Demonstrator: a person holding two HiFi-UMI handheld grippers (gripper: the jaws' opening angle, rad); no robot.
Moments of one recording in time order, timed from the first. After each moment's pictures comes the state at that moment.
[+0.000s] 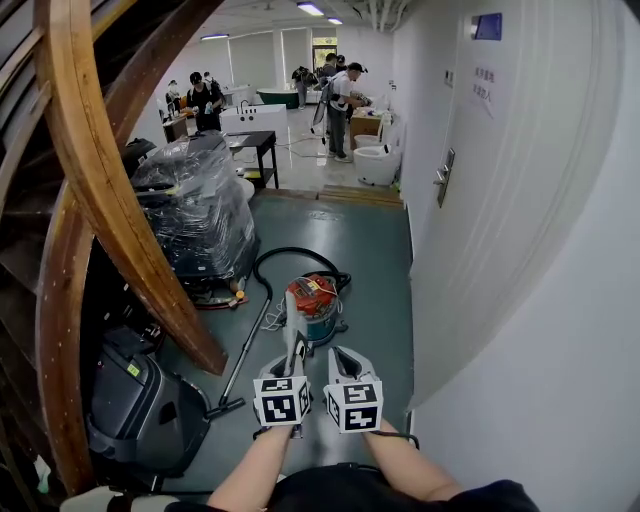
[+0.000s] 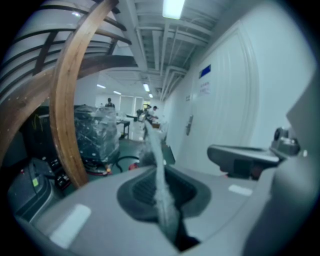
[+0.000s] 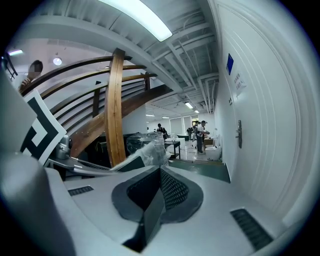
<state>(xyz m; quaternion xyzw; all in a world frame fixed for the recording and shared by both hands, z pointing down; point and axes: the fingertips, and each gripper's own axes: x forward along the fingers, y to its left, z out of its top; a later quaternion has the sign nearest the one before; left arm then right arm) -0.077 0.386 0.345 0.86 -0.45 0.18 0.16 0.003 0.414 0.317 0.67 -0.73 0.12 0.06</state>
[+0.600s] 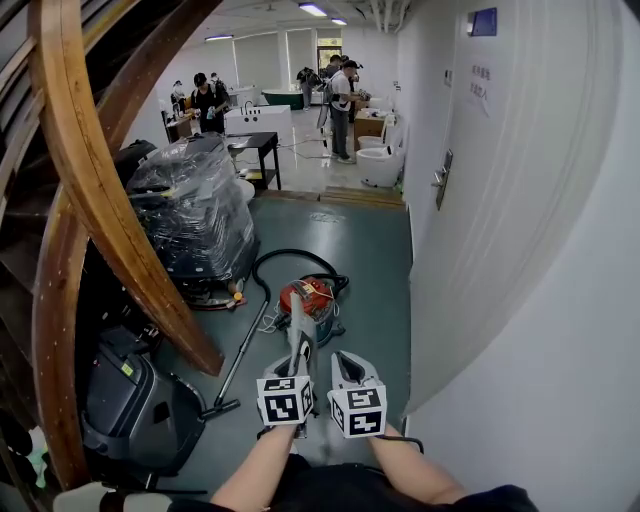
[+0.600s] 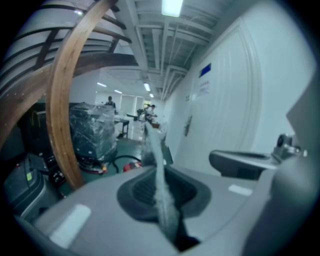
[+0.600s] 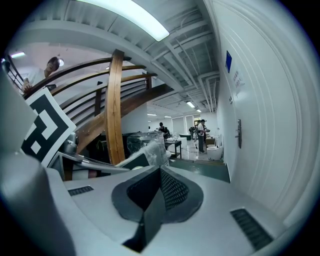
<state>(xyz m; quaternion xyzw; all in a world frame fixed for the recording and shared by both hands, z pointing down) -0.021 0.387 0.350 0.86 -0.45 0.18 0.18 0.054 0.423 0.325 0.66 -0.74 0.12 0.07</state>
